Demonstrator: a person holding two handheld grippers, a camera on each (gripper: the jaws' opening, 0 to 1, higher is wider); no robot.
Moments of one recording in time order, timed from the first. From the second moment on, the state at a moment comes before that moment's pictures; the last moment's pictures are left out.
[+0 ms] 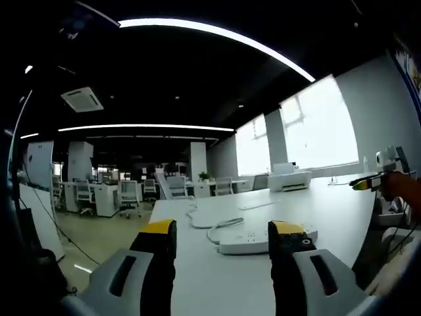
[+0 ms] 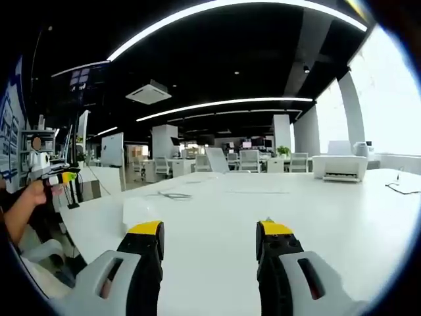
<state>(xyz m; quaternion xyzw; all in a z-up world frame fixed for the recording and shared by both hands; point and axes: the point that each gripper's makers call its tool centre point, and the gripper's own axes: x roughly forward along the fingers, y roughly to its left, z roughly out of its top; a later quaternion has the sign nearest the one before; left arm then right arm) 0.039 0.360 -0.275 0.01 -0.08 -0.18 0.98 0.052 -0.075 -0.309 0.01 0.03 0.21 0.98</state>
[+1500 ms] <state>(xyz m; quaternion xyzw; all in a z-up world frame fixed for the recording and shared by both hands) 0.039 0.359 -0.274 0.01 -0.08 -0.18 0.98 0.045 -0.066 -0.307 0.01 0.03 0.22 0.98</state>
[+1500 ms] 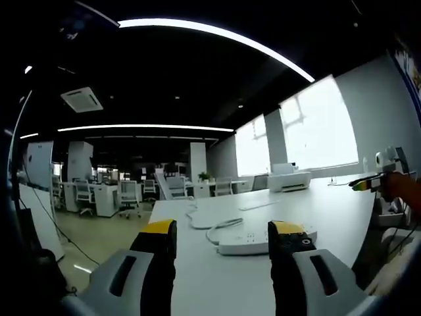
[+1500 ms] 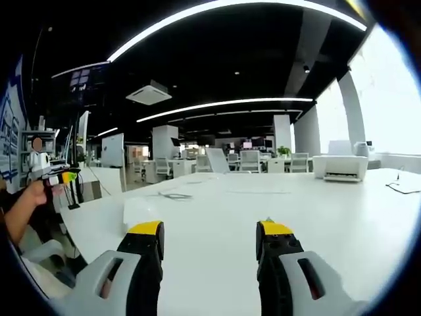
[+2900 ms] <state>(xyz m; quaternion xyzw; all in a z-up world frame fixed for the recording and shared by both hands) 0.040 0.352 -0.281 0.01 -0.06 -0.20 0.98 0.051 -0.080 -0.301 0.02 0.02 0.23 0.97</state>
